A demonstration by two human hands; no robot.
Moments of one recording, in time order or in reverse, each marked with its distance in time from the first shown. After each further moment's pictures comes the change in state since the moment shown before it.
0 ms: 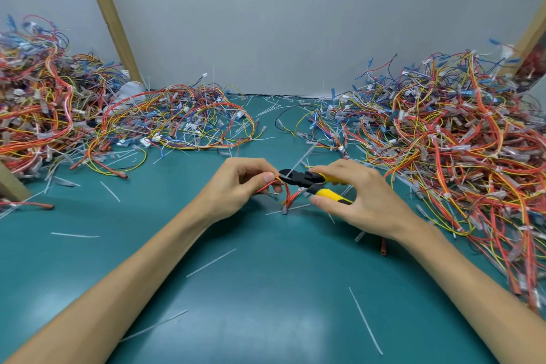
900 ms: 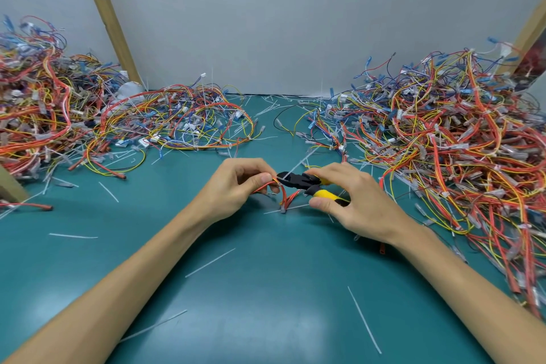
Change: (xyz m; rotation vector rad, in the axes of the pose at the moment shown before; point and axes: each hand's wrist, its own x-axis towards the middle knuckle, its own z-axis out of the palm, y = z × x) left_hand -0.001 -0.001 0.001 -0.012 0.007 0.013; right_hand -0.001 0.003 0.007 -0.035 -0.091 0.032
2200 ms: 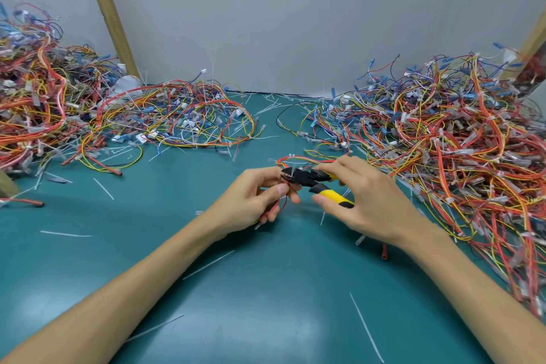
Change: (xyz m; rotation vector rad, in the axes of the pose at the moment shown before) left_hand -0.005 0.003 0.021 -0.036 -0.094 -0.136; right_hand -0.001 -0.011 -0.012 -0.291 0.129 -0.125
